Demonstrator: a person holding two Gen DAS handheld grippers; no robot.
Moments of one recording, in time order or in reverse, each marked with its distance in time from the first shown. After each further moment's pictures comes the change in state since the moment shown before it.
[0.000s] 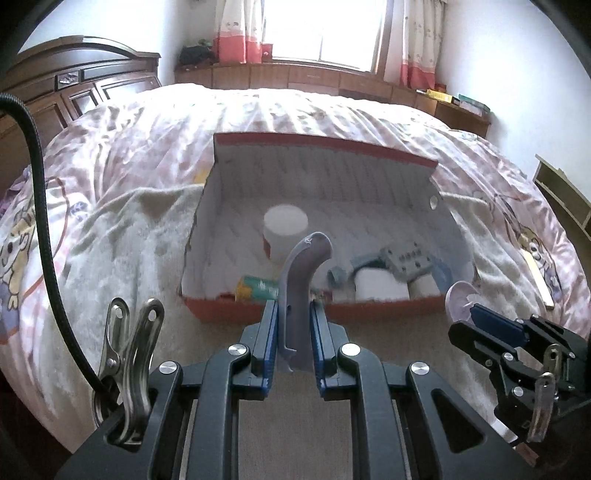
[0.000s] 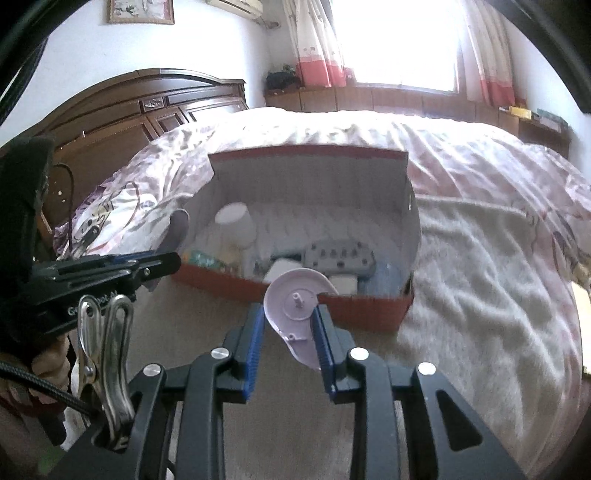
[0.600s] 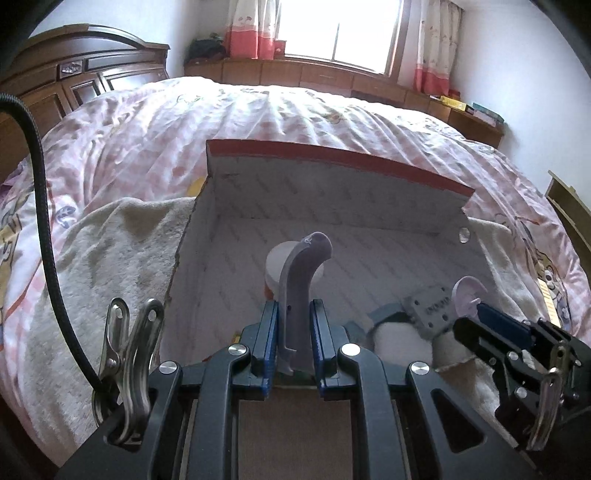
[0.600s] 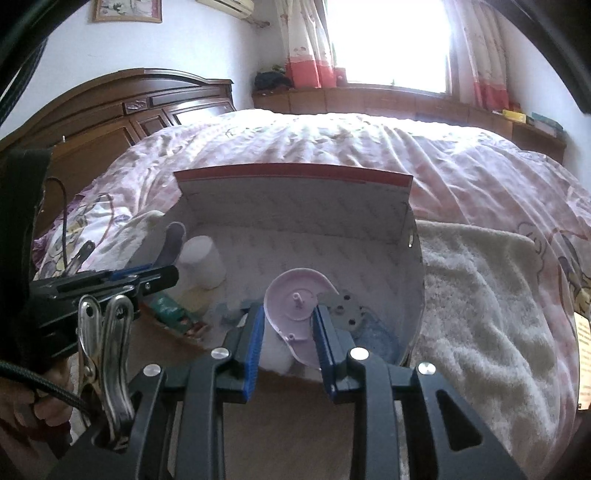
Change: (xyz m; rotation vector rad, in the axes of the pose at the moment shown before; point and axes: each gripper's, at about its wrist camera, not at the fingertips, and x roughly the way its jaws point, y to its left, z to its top) left arm 0.048 0.007 0.034 -0.051 0.013 0.015; right arm 0.045 -0.017 0.041 0.008 0.006 -0.054
